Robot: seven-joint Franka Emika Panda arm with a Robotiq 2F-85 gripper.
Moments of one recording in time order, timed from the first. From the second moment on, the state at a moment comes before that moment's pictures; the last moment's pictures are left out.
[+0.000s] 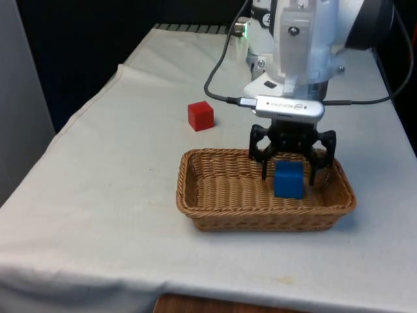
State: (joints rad) arm 0.34 0.83 -0.32 -1.47 0.29 2.30 -0.03
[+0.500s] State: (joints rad) arm 0.34 0.82 -0.32 -1.47 0.29 2.30 -0.03
